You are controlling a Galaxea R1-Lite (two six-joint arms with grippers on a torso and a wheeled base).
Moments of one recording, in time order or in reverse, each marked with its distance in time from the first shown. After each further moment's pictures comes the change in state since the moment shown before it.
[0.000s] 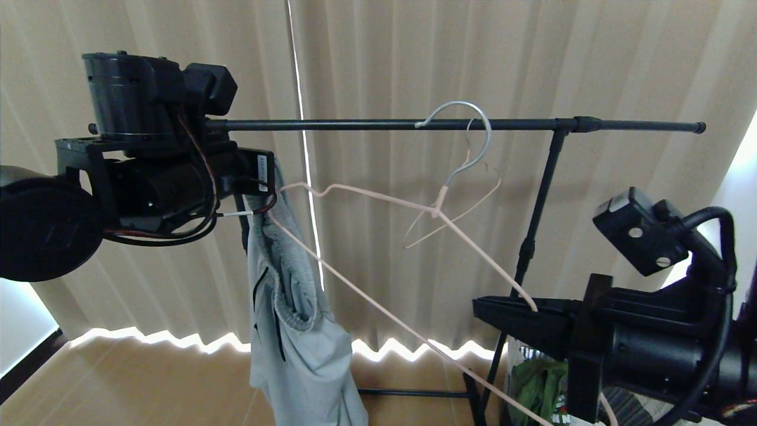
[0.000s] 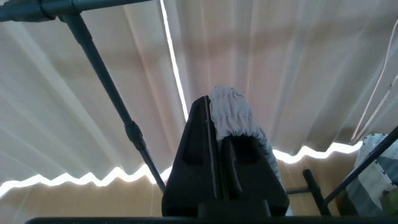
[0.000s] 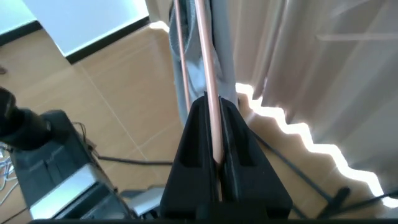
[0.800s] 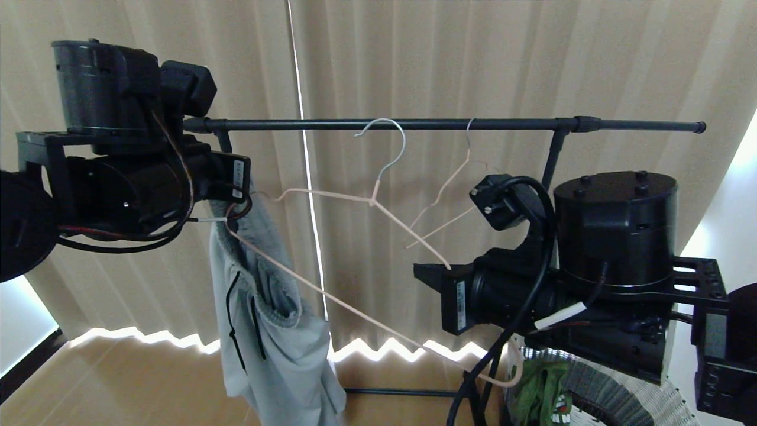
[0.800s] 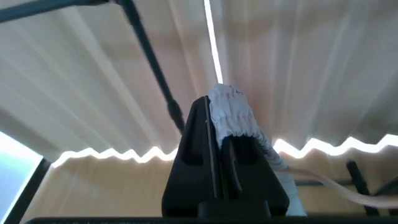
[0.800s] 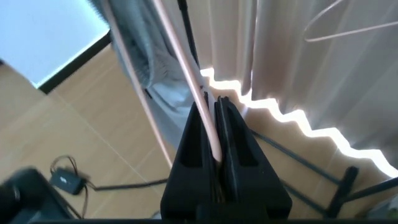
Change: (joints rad) left arm 0.001 -0.065 0.009 0.117 0.160 0.062; right arm 0.007 0.298 -0.226 -0.026 -0.164 0.153
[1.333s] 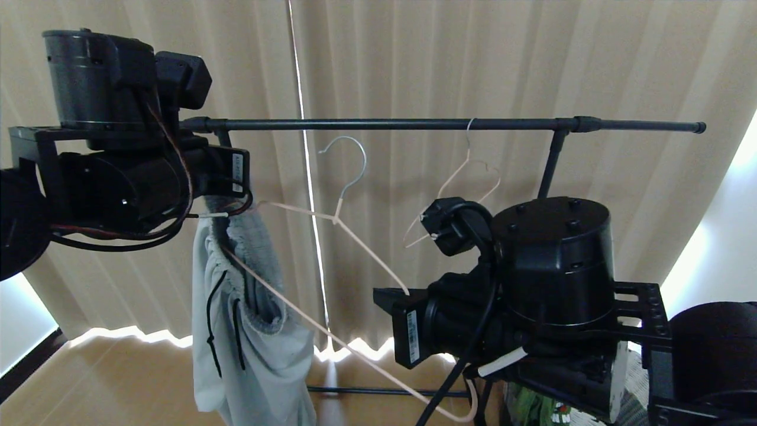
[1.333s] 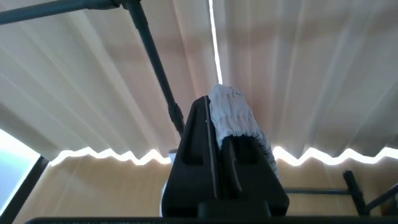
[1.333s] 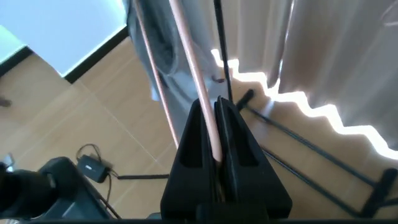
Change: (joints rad) left arm -0.021 -0.009 -0.008 -0.004 0.035 -0.023; right arm 0.112 0.082 -0.050 0.000 -0.049 0.063
